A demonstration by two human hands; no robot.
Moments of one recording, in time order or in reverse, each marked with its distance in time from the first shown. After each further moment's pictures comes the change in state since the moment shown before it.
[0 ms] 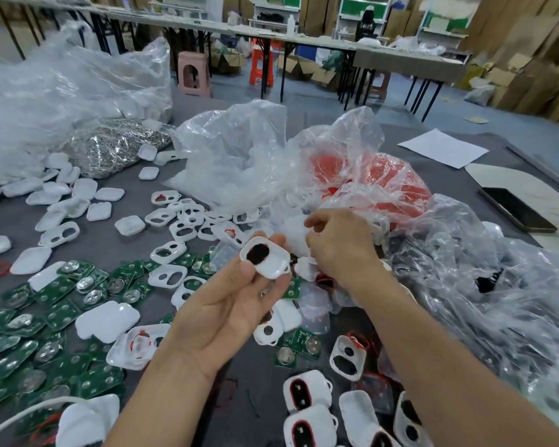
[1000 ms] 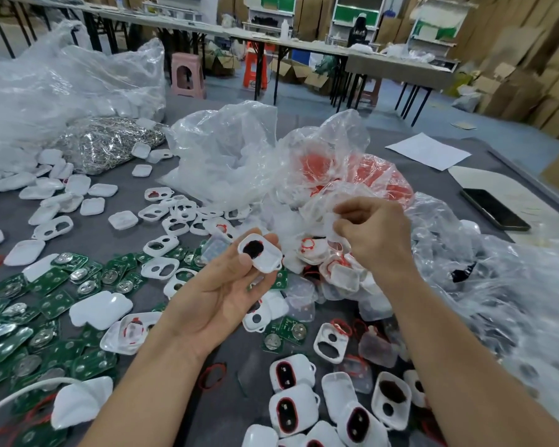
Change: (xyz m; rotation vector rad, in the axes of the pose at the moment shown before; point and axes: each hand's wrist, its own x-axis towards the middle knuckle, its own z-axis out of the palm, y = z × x) left_hand -0.005 0.006 0.019 0.047 -0.003 -0.013; right_hand -0.016 0.034 -0.044 0.396 0.239 0.061
